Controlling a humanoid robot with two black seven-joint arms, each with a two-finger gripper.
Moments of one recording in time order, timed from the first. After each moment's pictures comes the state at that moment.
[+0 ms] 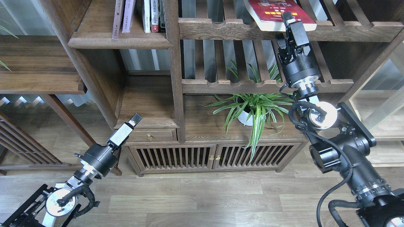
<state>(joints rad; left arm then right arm) -0.08 0.17 -1.15 -1.22 0.11 -0.49 0.08 0.53 -0.19 1.21 1.07 0.25 0.35 0.11</state>
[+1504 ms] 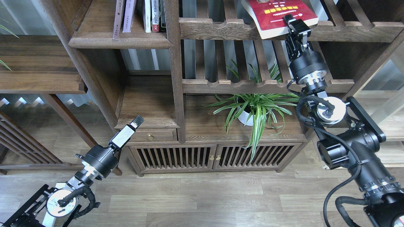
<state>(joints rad) -0.08 0.17 -1.14 -1.21 0.13 -0.49 0.09 0.54 -0.24 1.22 1.08 0.25 0.33 0.11</state>
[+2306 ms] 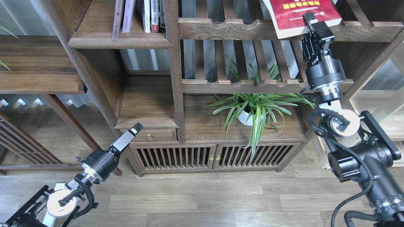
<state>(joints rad) -0.12 0.16 -1.14 -1.09 0.12 -0.49 0.14 0.40 -0.27 1.30 1.20 0.24 0.50 0.11</state>
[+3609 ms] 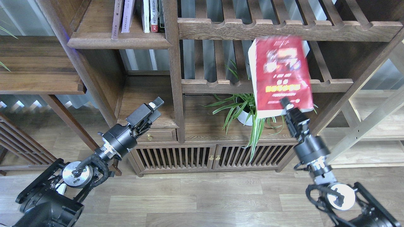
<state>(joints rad) -0.28 0.11 -1.07 -1.12 -0.23 -0.49 0.34 -0.06 -0.25 1.22 1.27 0.10 0.58 0.06</state>
